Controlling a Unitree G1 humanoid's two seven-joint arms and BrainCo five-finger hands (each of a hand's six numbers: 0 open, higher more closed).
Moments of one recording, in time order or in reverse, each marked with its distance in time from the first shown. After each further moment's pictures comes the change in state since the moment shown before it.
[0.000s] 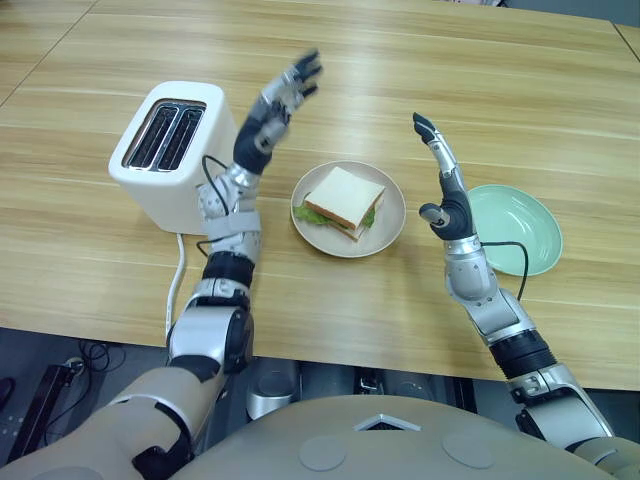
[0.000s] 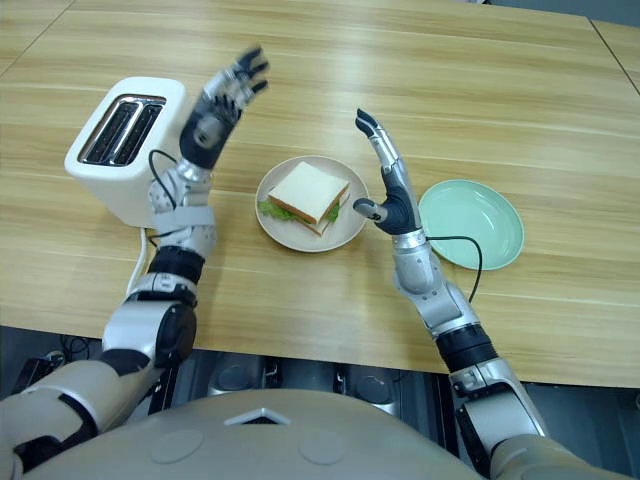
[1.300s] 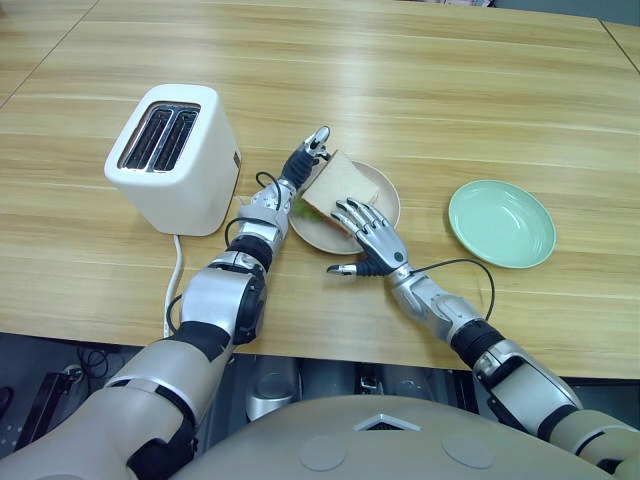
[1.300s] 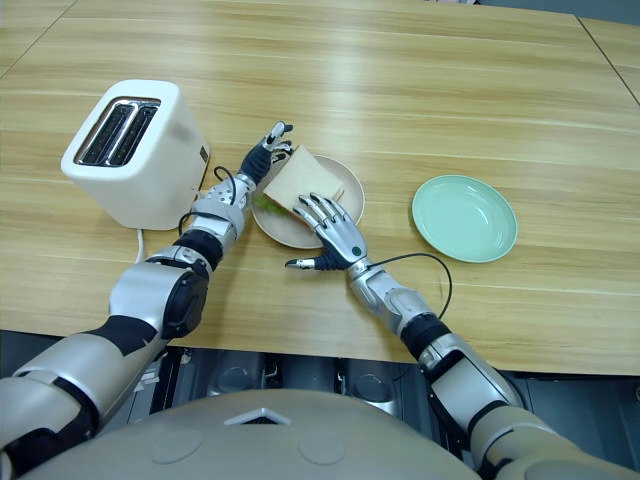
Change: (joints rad) left arm -0.400 -0.074 0.032 0.736 0.523 0.327 0.853; right arm -0.169 0.126 0.307 0.549 -0.803 0.349 -0.489
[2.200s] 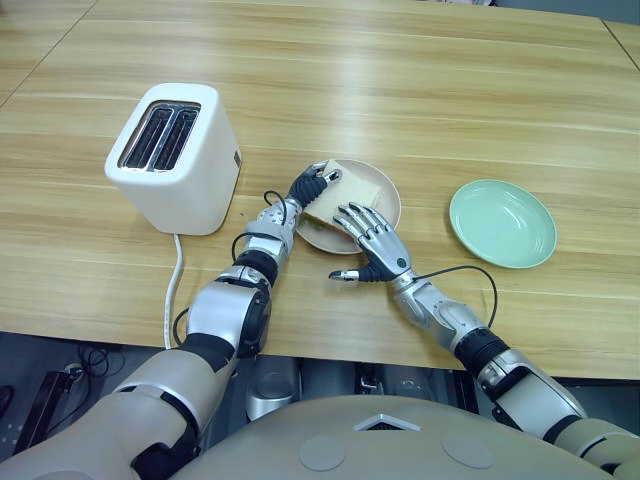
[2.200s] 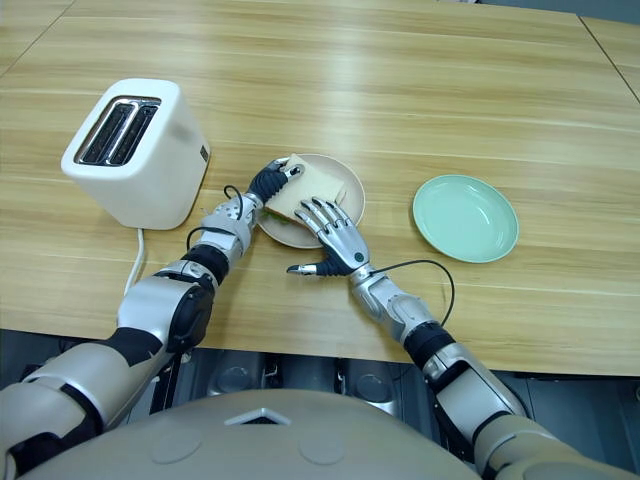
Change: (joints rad) left arm 0.076 -0.046 -0.038 -0.021 -0.013 0.080 -0.037; right arm 0.040 -0.018 -0.010 -0.058 -0.036 0.011 -0.009
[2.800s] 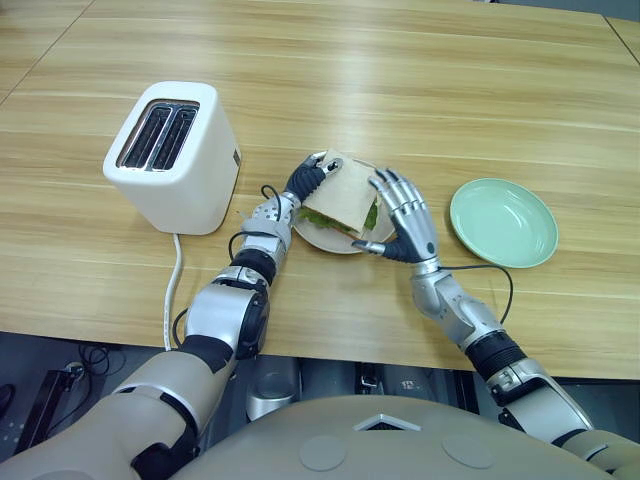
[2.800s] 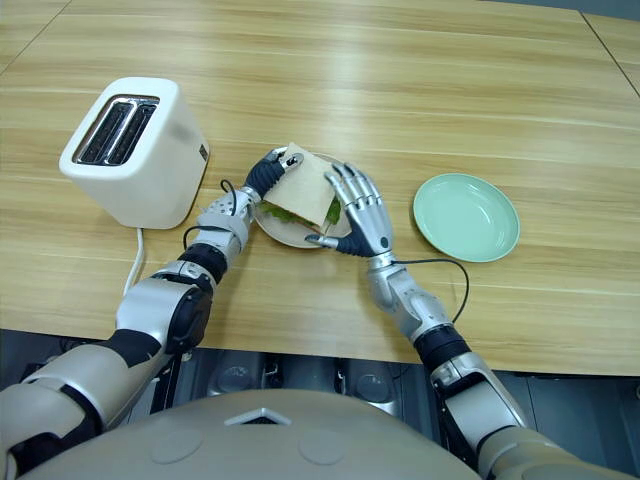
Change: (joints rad) left arm 0.014 0.007 0.000 -0.053 -0.083 -0.040 -0.078; right arm 0.071 -0.011 -0.141 -0.184 0.069 -0.041 -0.061
